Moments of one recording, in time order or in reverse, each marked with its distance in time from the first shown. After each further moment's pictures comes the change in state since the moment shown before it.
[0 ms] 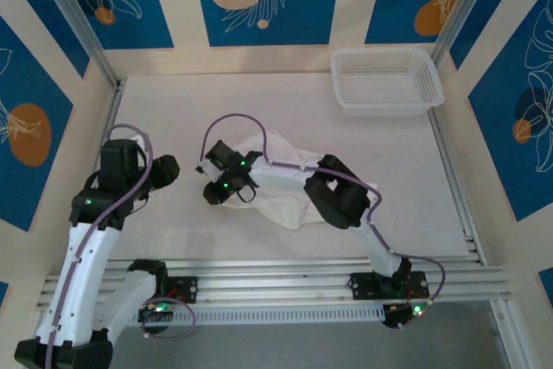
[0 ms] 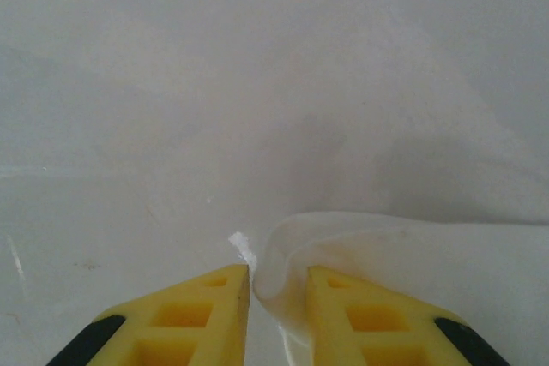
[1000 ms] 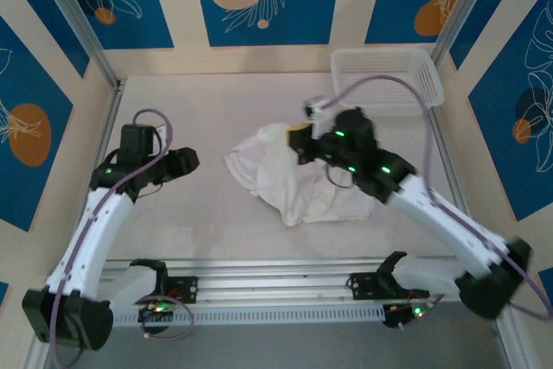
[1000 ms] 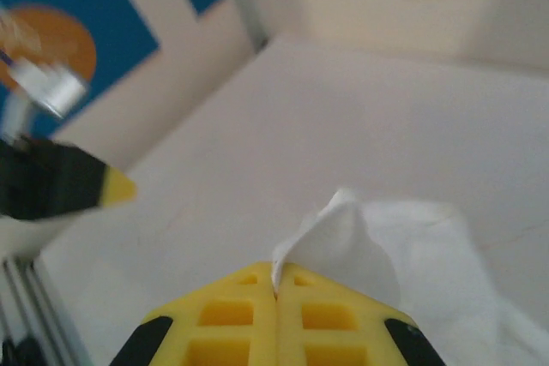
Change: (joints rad) left arm -0.031 0.254 0.002 0.116 0.231 0.006; right arm -0.294 -1.221 -0.630 0.136 0.201 0.108
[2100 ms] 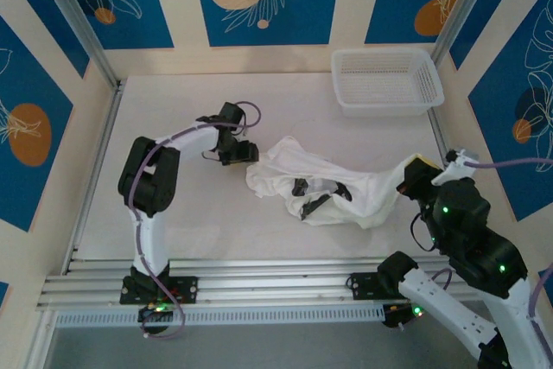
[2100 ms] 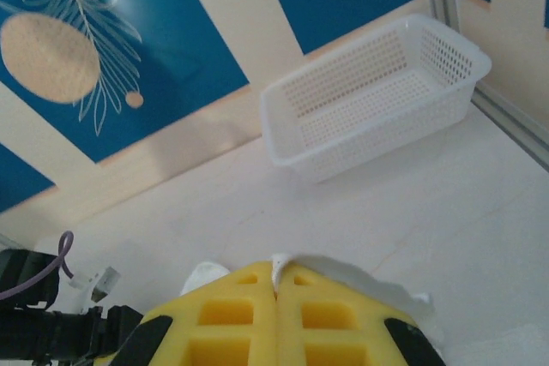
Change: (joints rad) left arm -0.287 0.970 0.409 0.200 -0.070 0.040; right arm -0.095 -0.579 -0.008 -0.596 0.684 0.314
